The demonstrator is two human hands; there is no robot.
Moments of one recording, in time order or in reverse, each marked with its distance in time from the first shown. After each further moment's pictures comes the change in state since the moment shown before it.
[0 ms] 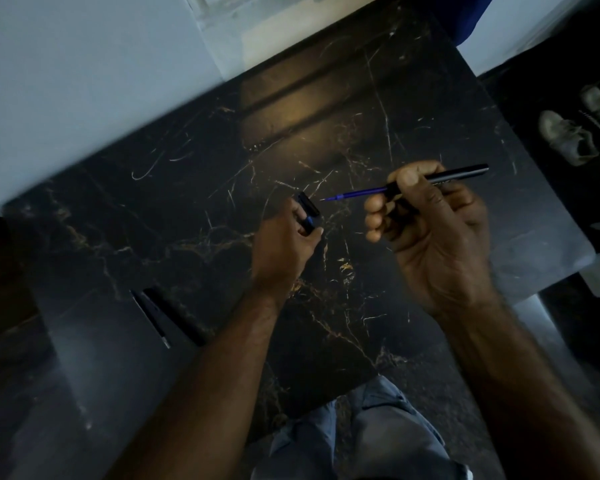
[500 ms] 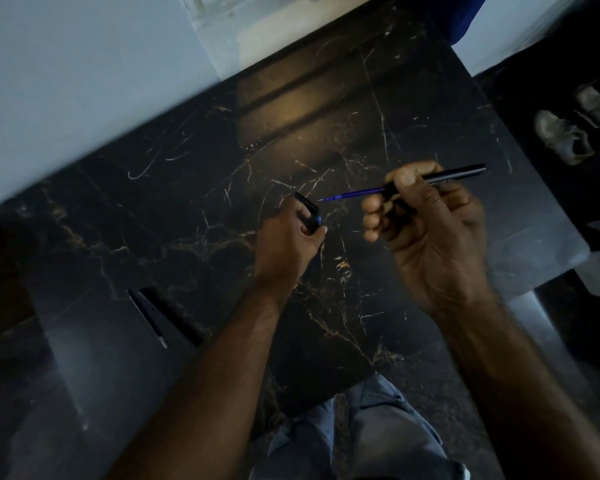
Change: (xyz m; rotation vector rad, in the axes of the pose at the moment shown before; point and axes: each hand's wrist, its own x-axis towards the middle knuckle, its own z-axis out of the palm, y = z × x) left_hand -0.001 0.003 0.008 0.001 -0.002 0.005; right_hand -0.003 0.001 -0.003 -0.001 0.011 -0.005
